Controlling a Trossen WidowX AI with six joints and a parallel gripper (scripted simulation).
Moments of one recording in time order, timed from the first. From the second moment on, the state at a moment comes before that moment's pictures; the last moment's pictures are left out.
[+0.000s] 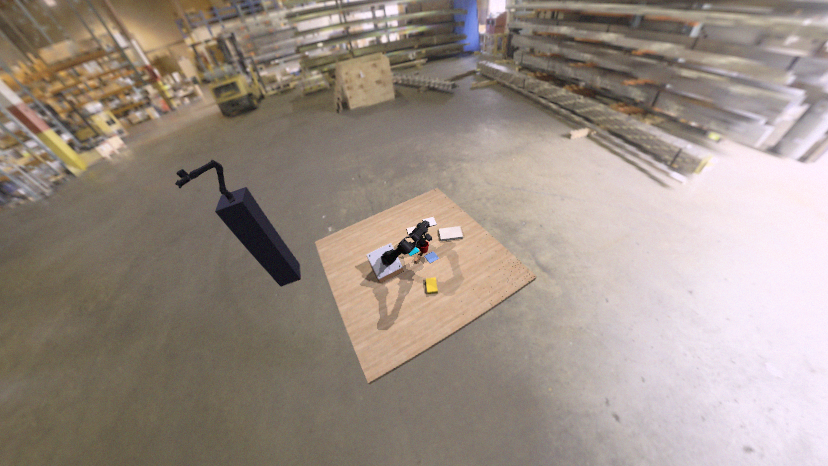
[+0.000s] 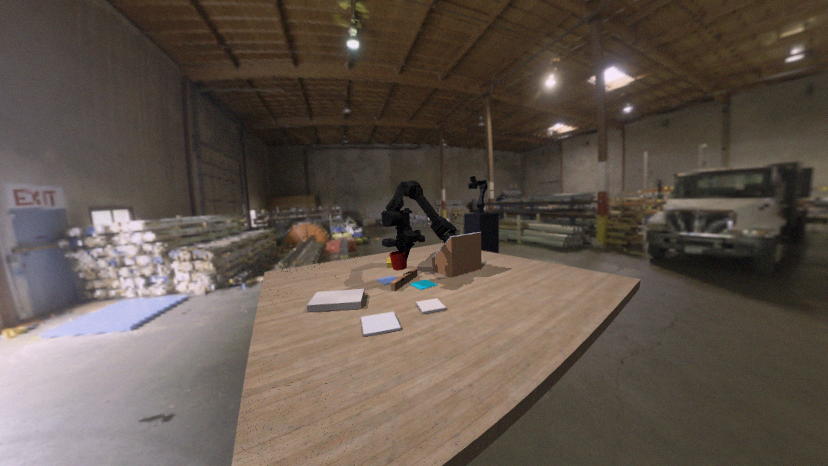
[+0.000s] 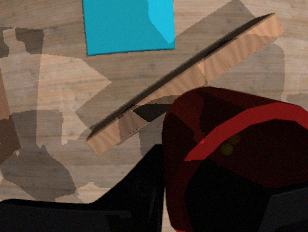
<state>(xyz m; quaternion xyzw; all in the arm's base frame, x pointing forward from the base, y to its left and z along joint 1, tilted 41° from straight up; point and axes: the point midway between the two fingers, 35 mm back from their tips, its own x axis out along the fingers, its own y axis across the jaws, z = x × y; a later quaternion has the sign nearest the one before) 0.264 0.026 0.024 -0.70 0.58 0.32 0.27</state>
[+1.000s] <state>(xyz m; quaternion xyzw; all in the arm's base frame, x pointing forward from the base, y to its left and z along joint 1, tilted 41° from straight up) 0.221 0.067 -0.014 -0.70 0.58 0.32 0.28</state>
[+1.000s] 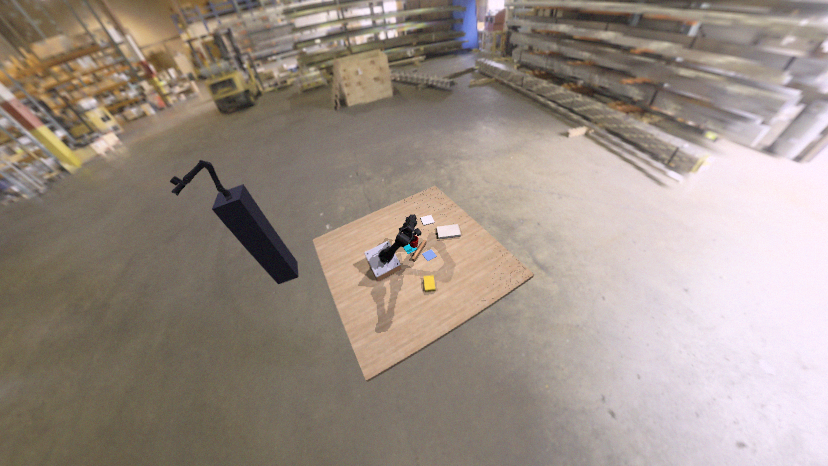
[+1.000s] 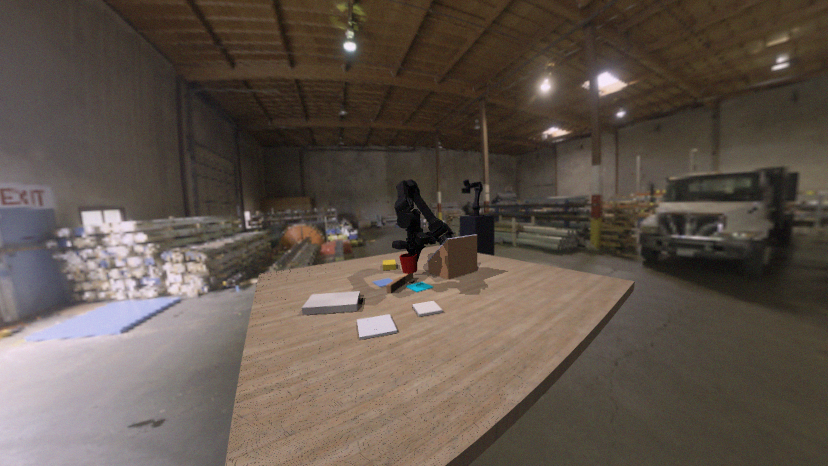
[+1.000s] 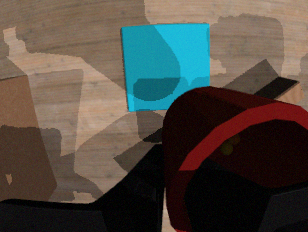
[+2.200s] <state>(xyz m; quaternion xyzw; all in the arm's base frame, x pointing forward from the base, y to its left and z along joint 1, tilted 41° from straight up) 0.197 0.080 -0.053 -0.70 0.58 0.32 0.28</state>
